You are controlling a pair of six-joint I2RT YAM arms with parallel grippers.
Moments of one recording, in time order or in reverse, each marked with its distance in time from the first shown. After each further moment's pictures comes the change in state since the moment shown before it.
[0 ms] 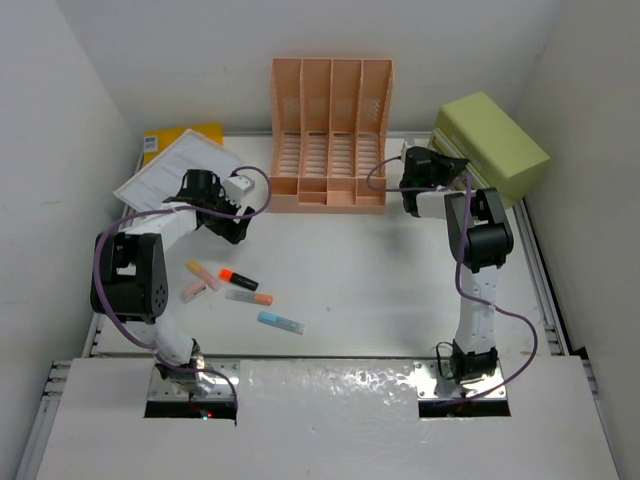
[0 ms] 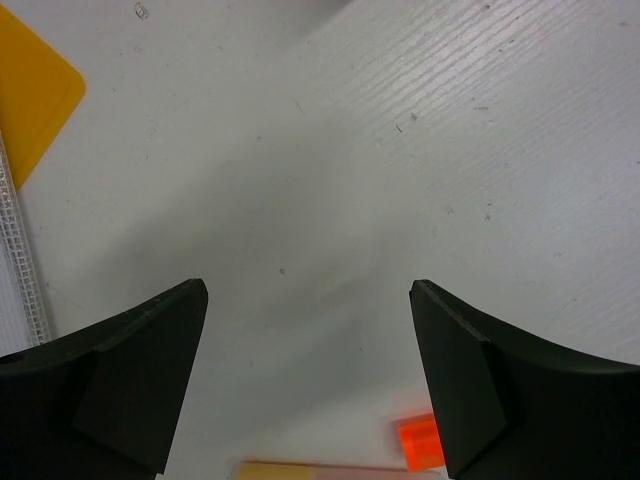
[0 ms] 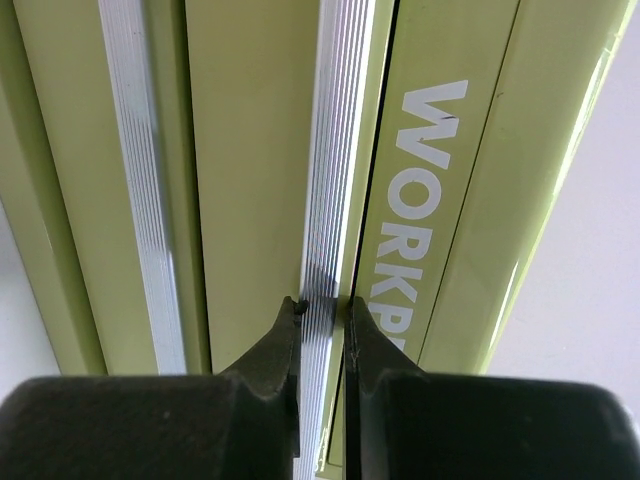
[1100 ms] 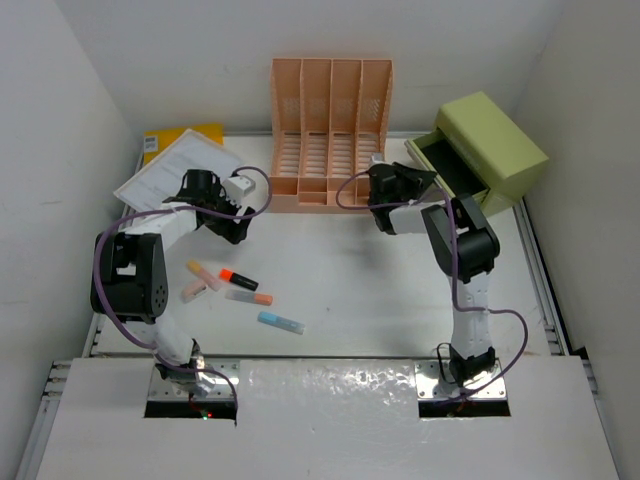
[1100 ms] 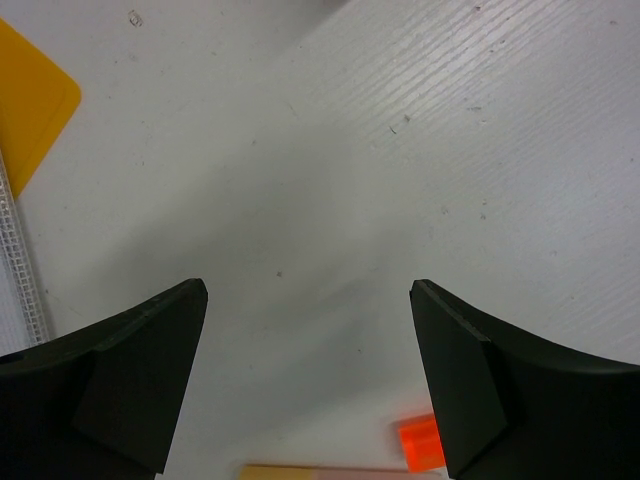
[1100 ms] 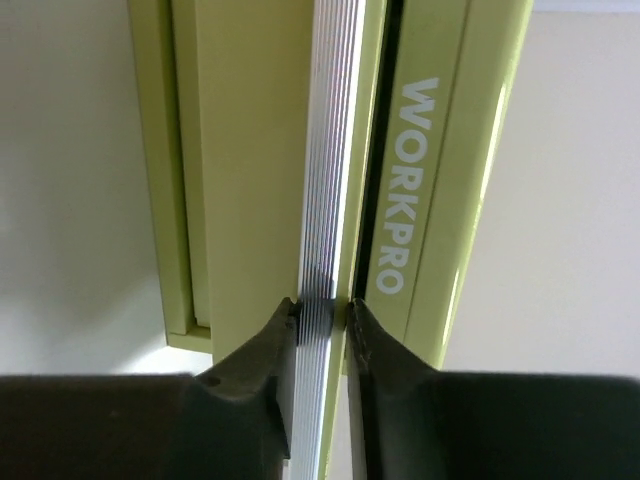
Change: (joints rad) left arm 0.000 0.000 0.000 0.000 0.014 0.011; right arm 0.222 -0.053 -0.110 0.010 0.140 0.095
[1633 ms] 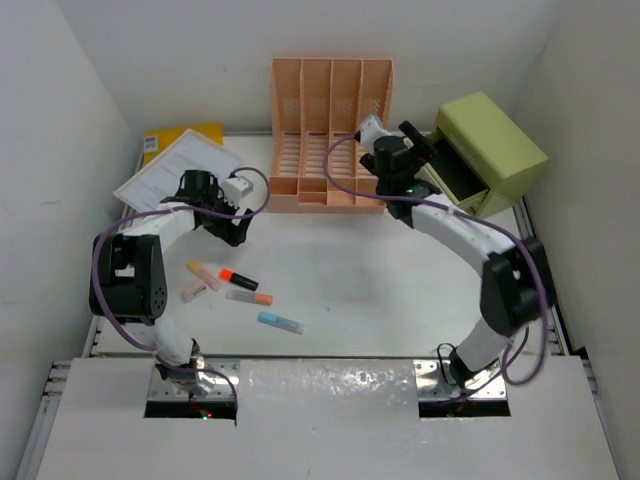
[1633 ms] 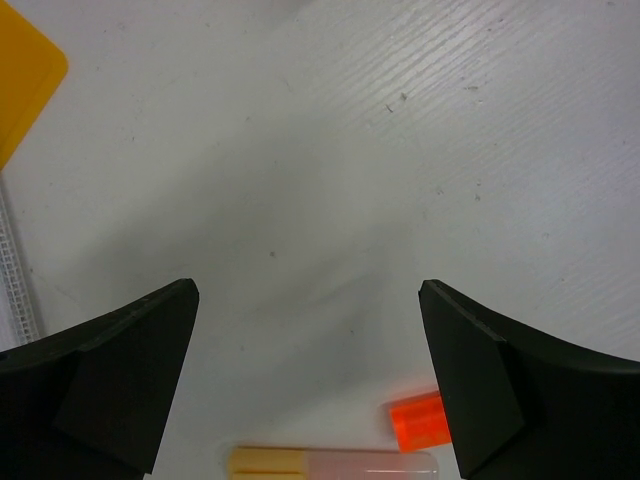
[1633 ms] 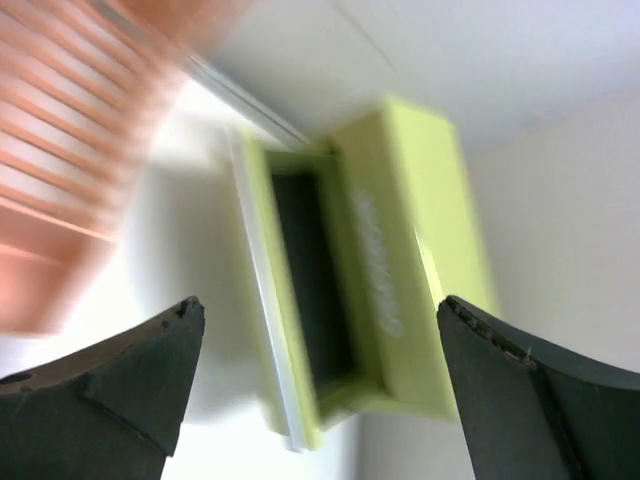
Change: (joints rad) left arm 0.012 -0.010 0.000 -0.035 0.004 -0.004; right arm 0.093 -0.450 0.053 -0.542 -0.320 0.537
